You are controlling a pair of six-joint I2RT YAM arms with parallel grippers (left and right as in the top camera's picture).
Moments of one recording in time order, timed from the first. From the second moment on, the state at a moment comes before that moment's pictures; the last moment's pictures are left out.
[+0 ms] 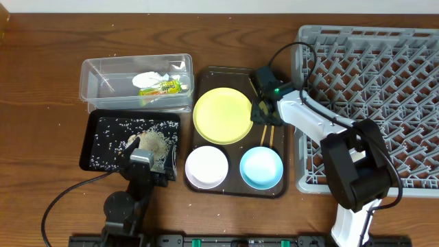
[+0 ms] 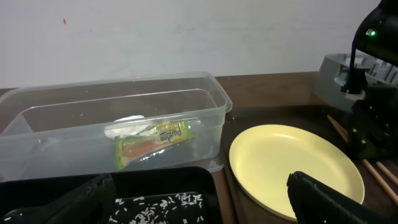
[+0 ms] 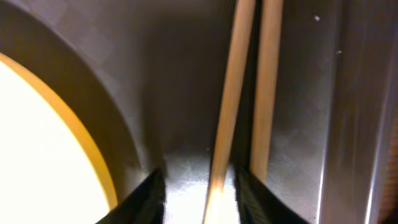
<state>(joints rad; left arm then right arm) -0.13 0.01 0.03 -0.13 0.08 -0.04 0.47 2.00 1.31 -0.65 0.09 0.63</state>
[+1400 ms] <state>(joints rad) -0.13 0.01 0.03 -0.13 0.08 -0.04 0.17 1.68 1.33 -0.87 0.13 0.24</state>
